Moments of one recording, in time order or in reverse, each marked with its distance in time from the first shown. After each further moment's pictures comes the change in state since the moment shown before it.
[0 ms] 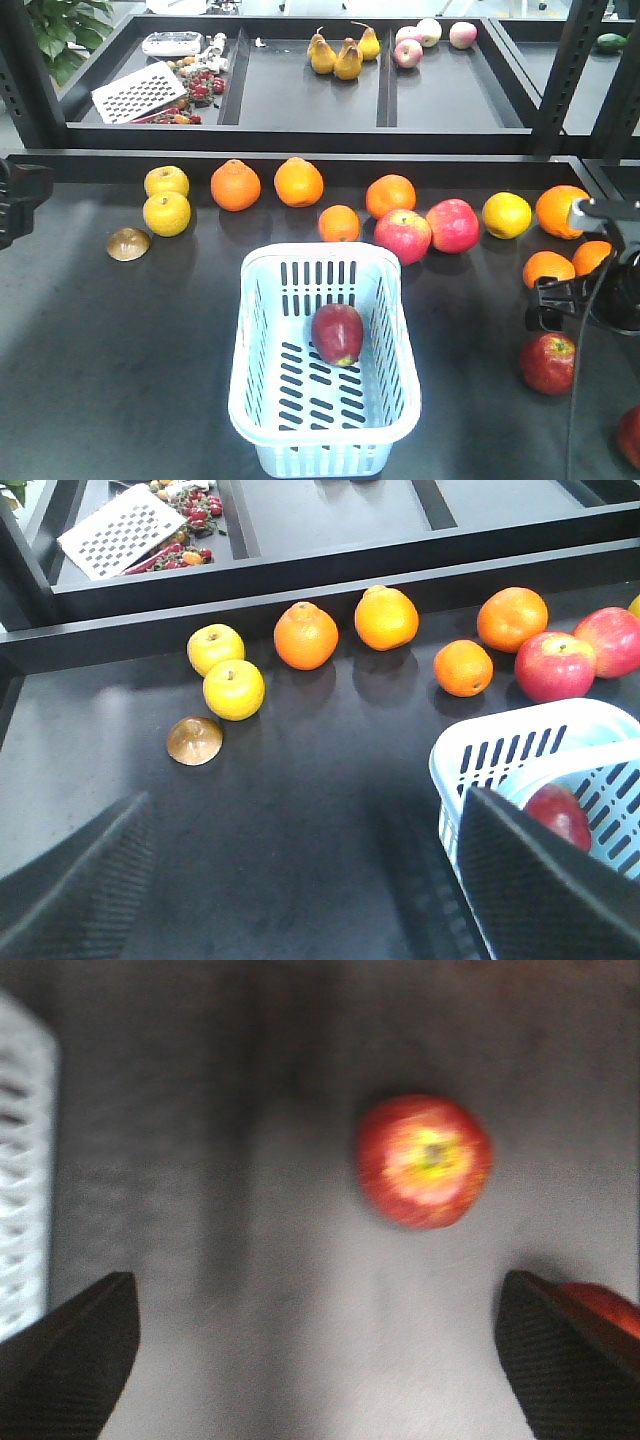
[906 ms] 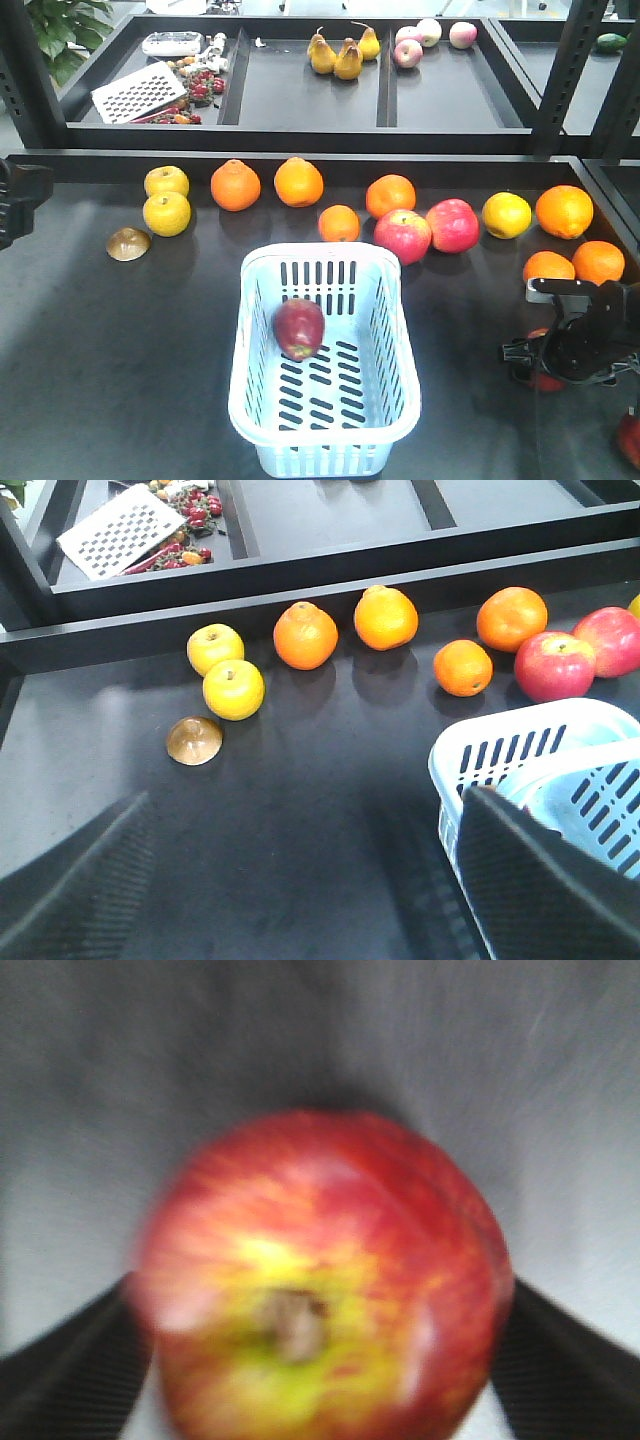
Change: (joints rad) left arm 0.000 0.000 0.000 0.000 0.000 0.000; right arm -0.030 0.528 -0.005 -0.043 -0.436 0.008
